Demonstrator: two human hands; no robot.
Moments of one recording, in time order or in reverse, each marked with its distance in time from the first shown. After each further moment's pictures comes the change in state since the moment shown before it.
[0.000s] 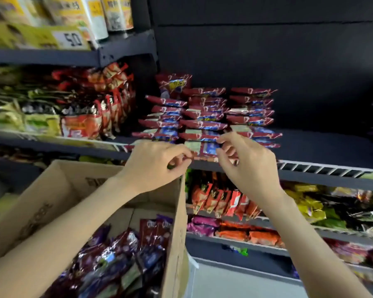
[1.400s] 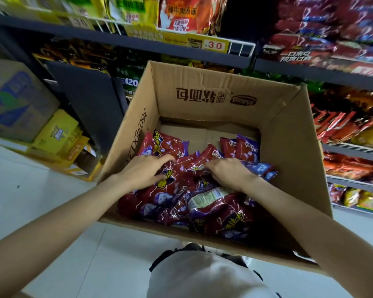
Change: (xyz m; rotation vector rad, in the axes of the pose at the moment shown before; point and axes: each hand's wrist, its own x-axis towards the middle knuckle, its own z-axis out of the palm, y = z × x) left_hand -0.421 -0.140 -0.045 -0.142 -0.826 -0.400; right_hand -0.165 -0.254 0.278 -0.176 -1.072 -0.216
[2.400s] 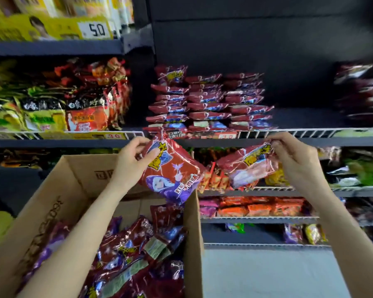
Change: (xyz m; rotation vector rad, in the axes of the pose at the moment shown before) left_hand 0.154 0.219 -0.161 -0.924 0.696 -0.015; right_hand -0.263 0.224 -0.161 0.574 1.045 0.489
